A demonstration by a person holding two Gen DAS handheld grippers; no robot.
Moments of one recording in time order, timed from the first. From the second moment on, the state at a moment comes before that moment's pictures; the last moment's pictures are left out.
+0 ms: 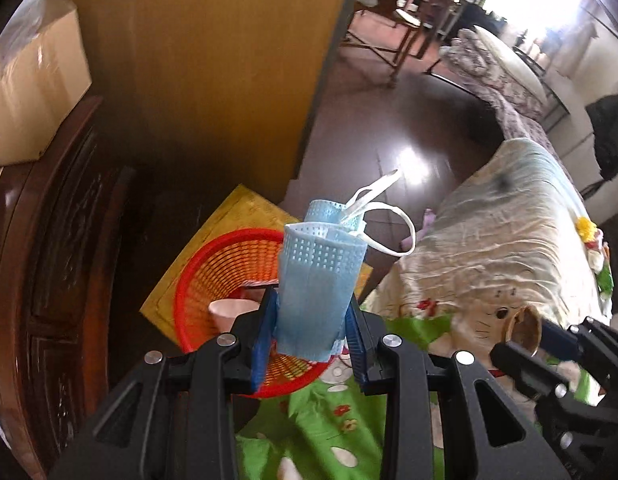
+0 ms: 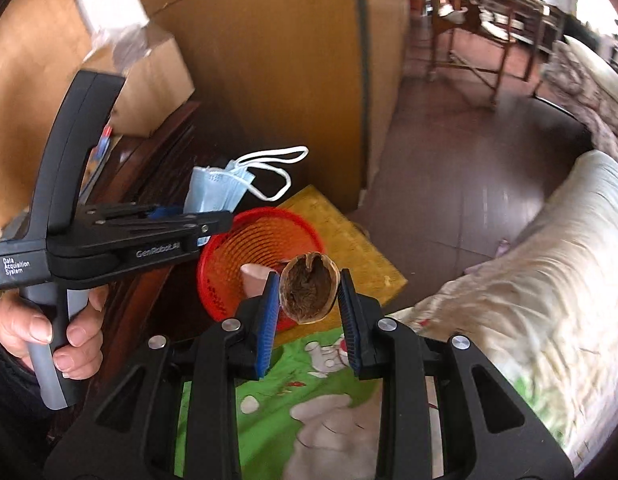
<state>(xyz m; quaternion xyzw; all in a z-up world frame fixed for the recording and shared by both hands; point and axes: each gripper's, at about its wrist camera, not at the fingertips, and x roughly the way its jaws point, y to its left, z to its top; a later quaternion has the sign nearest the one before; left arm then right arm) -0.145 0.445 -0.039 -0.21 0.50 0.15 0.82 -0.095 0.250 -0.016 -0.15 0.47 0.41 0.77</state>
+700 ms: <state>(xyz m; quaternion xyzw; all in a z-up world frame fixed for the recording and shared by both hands) -0.150 0.495 -0.080 -0.25 0.53 0.20 0.79 -0.095 0.328 -0.086 -0.17 0.52 0.42 0.72</state>
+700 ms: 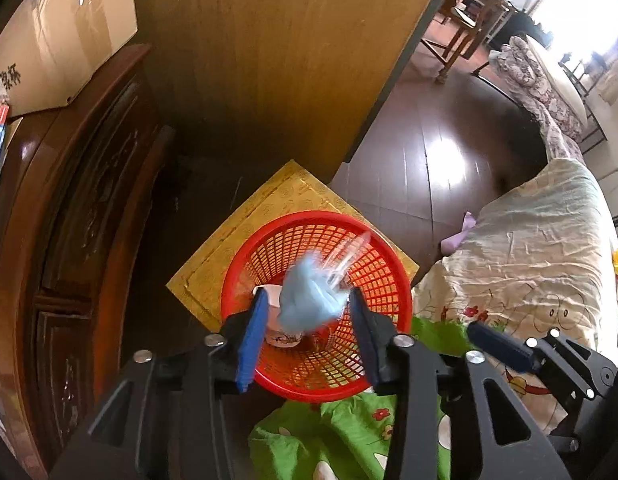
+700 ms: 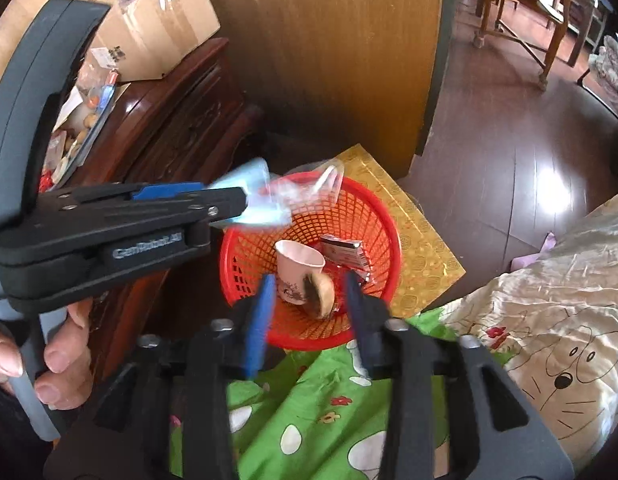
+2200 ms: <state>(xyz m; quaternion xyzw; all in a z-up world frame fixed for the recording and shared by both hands) -0.084 0.340 0.001 -0.13 0.51 0.12 0.84 -0.053 0.085 0.002 0.03 0.44 0.29 0.85</state>
